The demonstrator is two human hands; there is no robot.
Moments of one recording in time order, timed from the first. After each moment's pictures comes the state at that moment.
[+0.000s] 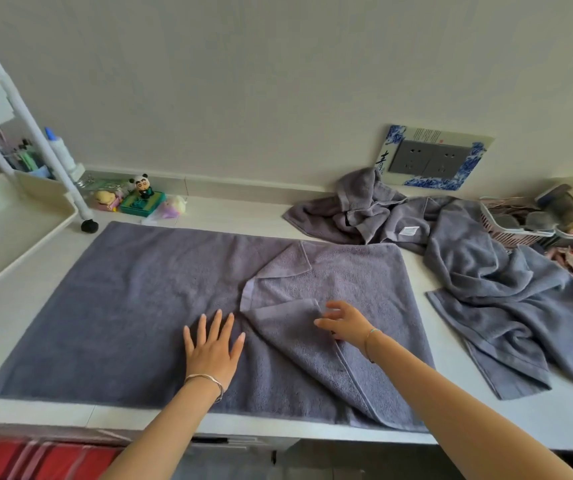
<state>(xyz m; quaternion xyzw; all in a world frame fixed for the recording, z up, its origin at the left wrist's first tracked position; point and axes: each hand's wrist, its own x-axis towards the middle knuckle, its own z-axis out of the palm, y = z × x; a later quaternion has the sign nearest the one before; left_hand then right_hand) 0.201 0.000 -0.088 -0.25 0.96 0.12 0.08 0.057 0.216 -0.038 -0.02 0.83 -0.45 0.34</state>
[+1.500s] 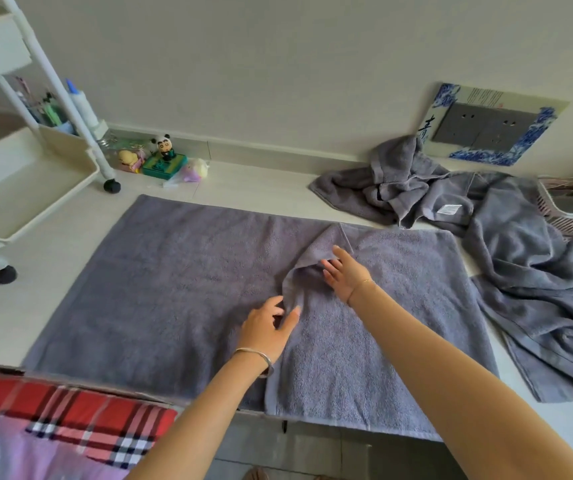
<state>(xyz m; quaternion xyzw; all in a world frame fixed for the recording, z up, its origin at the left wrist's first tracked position) 0.189 0.054 -0.055 -0.27 0.85 0.44 0.05 0.026 0.148 -0.045 0.21 0.54 -0.75 0.32</state>
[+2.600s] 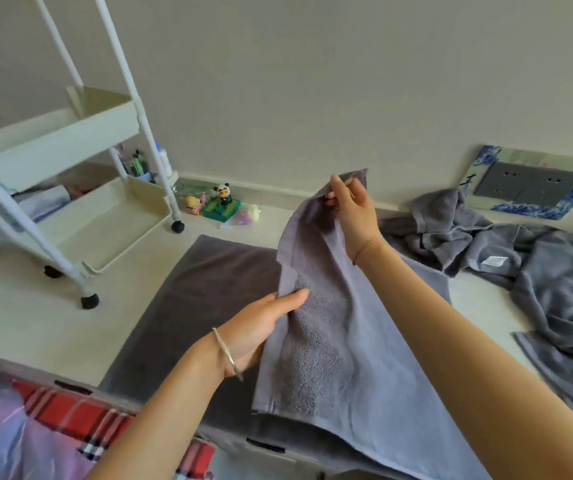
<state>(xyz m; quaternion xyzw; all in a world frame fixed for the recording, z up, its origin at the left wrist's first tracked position) 0.231 -0.011 0.115 -0.22 0.54 0.81 0.05 0.035 0.035 0.123 -0.15 0.61 -0.77 0.12</state>
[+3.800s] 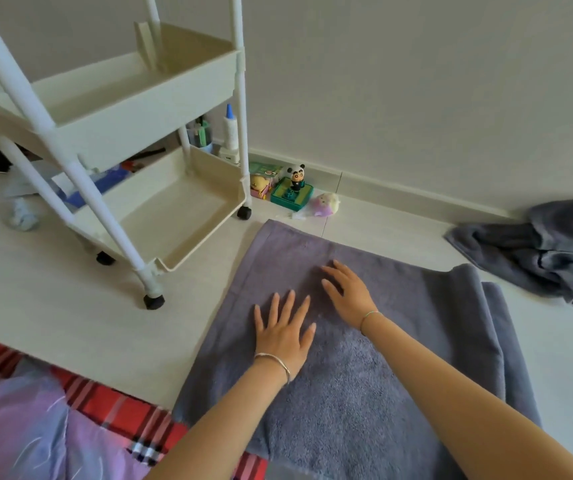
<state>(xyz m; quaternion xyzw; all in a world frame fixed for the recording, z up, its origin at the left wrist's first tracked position) 0.234 -0.190 -0.087 -0.24 0.95 0.15 0.12 0.078 -0.103 -0.083 -0.33 0.89 -0.26 0.18</state>
